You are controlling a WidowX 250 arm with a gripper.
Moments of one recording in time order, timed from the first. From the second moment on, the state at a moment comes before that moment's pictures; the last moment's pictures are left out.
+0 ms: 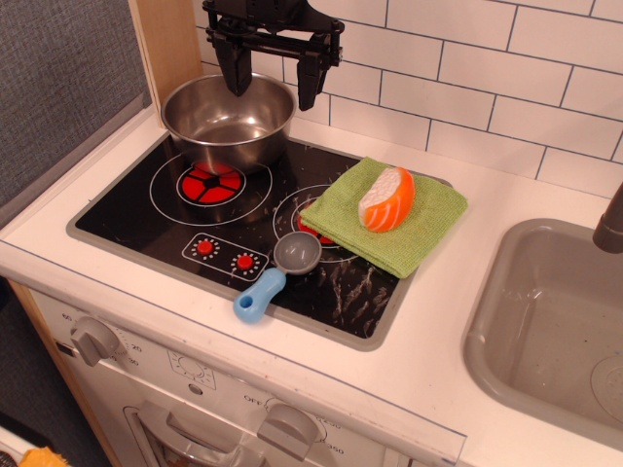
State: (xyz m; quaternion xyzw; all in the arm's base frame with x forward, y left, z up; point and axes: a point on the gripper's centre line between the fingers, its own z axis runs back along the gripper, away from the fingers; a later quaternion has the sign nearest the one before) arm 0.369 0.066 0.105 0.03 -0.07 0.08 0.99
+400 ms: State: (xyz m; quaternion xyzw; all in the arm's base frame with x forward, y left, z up) arm 0.367 0.064 0.090 0.03 -0.05 0.08 1.00
